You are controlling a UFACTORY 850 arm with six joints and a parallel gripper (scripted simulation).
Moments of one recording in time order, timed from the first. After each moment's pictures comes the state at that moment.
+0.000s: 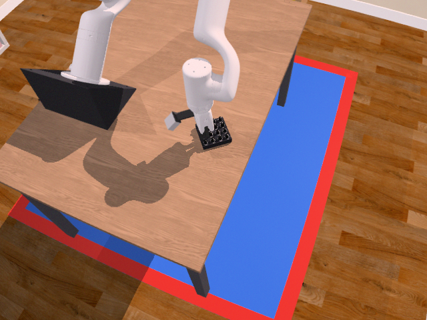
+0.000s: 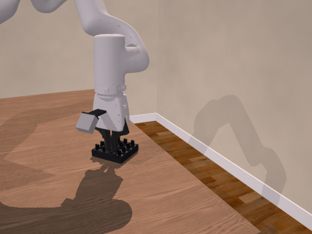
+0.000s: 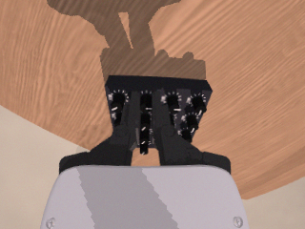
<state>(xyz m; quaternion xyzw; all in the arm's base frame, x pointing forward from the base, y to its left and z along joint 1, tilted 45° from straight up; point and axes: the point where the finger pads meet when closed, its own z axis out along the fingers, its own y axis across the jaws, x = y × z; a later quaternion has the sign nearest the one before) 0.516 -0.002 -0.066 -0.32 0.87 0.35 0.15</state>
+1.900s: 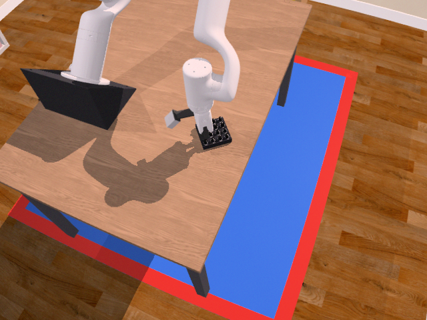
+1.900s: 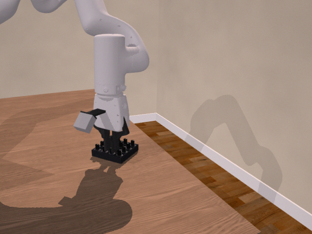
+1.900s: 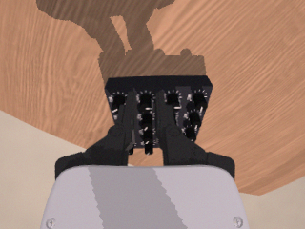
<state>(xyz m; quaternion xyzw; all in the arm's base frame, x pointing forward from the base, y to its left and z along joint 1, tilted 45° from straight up) 0.516 -0.002 -0.065 -0.28 0.88 0.36 0.13</state>
